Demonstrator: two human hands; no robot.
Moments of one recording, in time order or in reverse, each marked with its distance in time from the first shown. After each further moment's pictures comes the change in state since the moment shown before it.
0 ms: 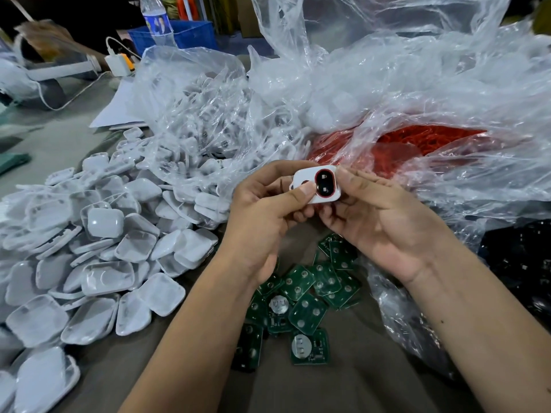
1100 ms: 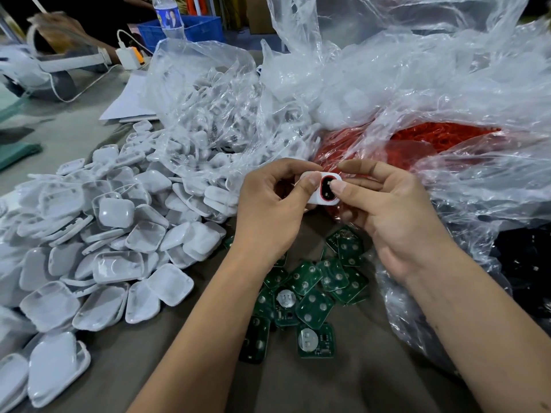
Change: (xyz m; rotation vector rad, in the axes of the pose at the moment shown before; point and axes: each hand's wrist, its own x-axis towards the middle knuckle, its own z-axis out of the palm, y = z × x) left_hand 0.007 -0.007 -0.004 0.446 0.129 0.222; right_hand -0.002 0.010 0.011 -0.360 0.213 -0.272
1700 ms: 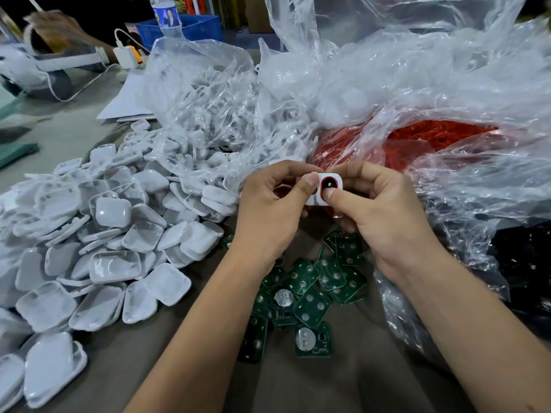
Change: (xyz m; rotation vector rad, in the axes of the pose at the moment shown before) left_hand -0.002 -0.003 0.002 -0.022 -0.007 -0.071; right_hand -0.002 0.007 0.002 -0.173 -0.013 -0.098
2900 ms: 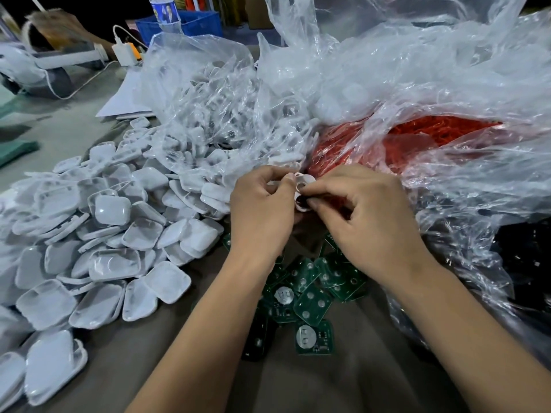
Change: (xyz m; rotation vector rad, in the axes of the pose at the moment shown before) left_hand -0.001 0.001 0.001 0.055 0.192 -0.187; right_hand -0.007 -0.003 0.005 -0.846 -0.062 -0.617
